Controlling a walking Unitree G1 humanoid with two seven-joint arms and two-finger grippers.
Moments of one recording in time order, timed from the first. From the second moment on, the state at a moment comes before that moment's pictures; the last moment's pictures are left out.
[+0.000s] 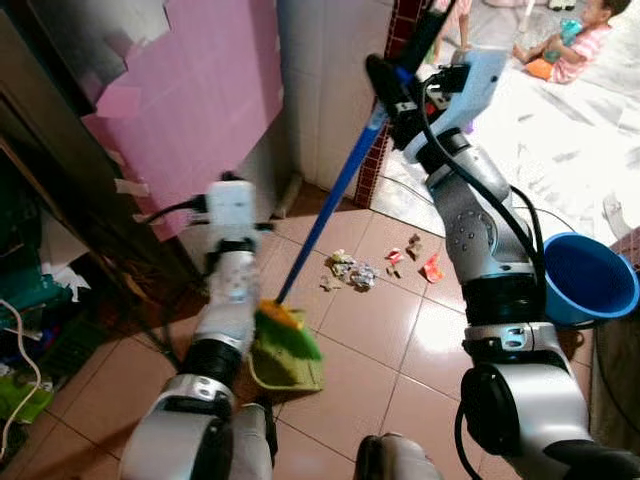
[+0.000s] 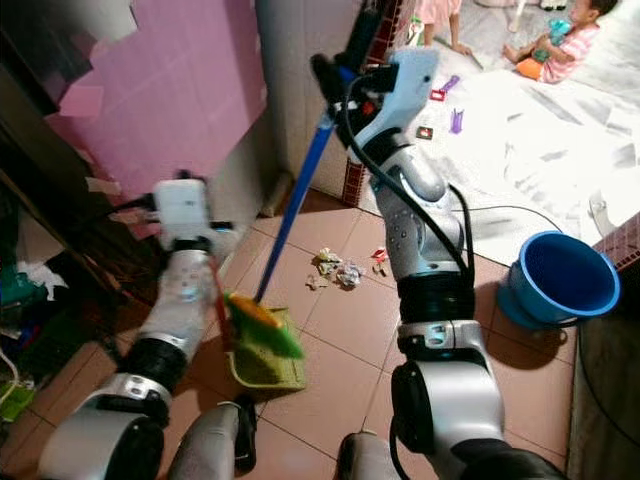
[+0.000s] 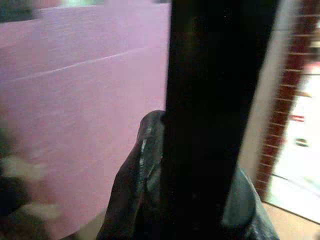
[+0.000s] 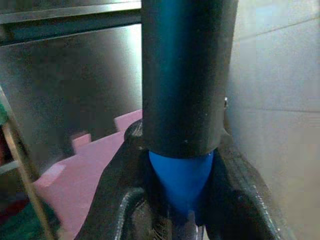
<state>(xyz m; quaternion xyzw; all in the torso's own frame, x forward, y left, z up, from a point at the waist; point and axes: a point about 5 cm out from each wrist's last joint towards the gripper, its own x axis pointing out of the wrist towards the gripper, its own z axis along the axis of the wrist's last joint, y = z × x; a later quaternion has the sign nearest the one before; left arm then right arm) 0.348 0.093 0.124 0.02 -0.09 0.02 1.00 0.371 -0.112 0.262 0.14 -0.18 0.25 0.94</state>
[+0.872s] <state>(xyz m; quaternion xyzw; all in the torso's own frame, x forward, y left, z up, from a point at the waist) 0.332 0.071 0.102 -0.04 -0.04 -0.09 0.99 0.366 -0.158 0.216 -0.13 -0.19 0.05 0.97</state>
